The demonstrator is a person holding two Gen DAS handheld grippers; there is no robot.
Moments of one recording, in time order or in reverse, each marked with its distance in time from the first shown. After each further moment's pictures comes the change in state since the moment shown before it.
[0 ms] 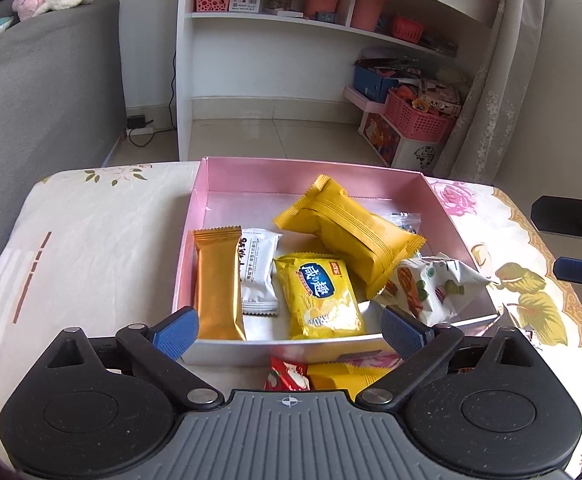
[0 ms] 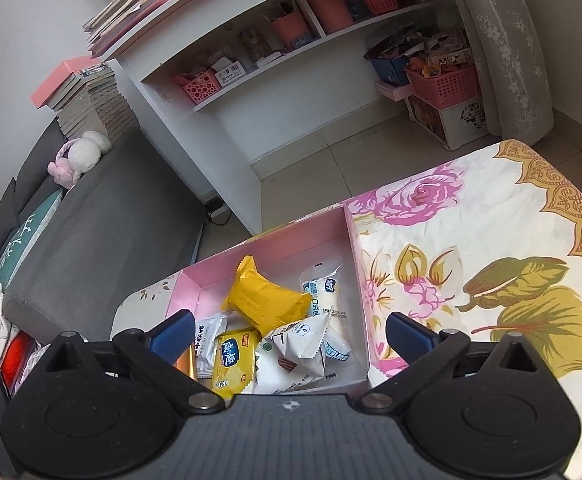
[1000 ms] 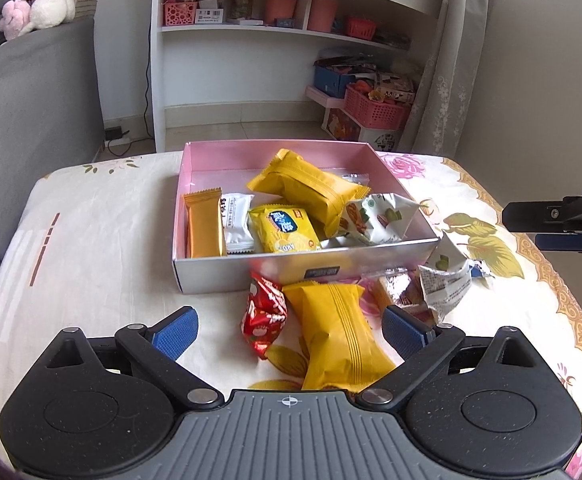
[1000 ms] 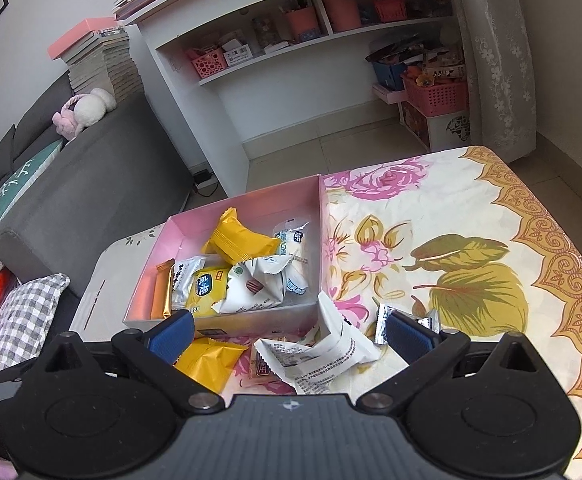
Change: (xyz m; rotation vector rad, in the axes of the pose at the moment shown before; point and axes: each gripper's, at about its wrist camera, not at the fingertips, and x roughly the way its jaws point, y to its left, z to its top) left arm -0.059 -0.003 -0.052 0.087 -0.019 -0.077; right arm -0.051 -0.007 -0.040 -0.133 0.027 -0.072
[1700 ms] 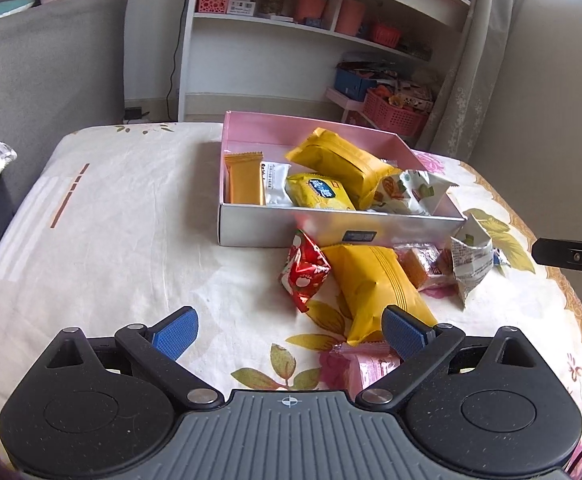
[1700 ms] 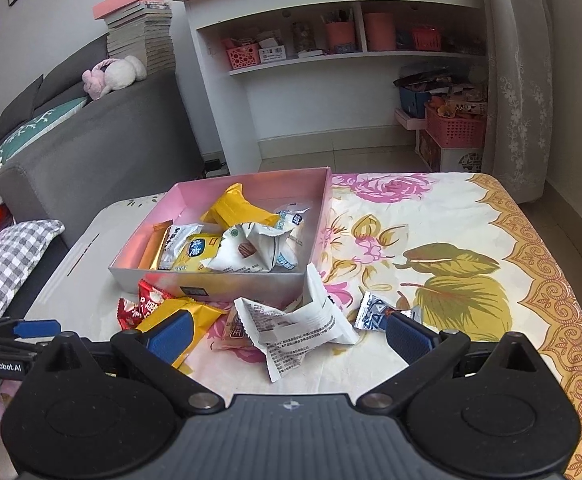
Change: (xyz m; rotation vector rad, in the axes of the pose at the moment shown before) left arm -0.004 0.033 -0.041 -0.076 -0.019 -0.002; right arm -0.001 -0.001 -0.037 -0.215 -0.041 -0.007
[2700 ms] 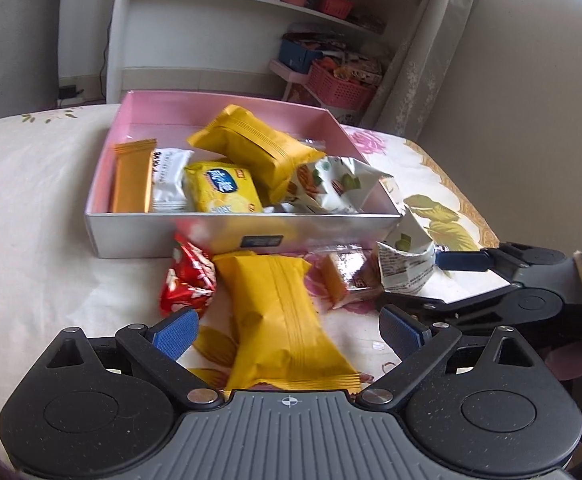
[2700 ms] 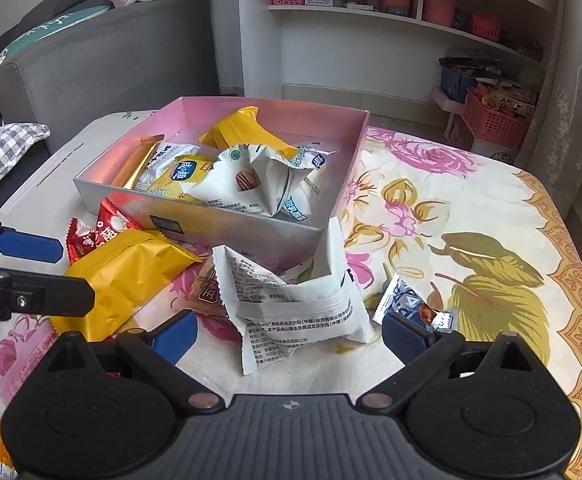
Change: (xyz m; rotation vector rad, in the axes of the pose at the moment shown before) left arm 0.049 -0.051 0.027 0.010 0.098 -0.168; right arm 0.076 0.011 -0.007 -0.185 0.155 -0.033
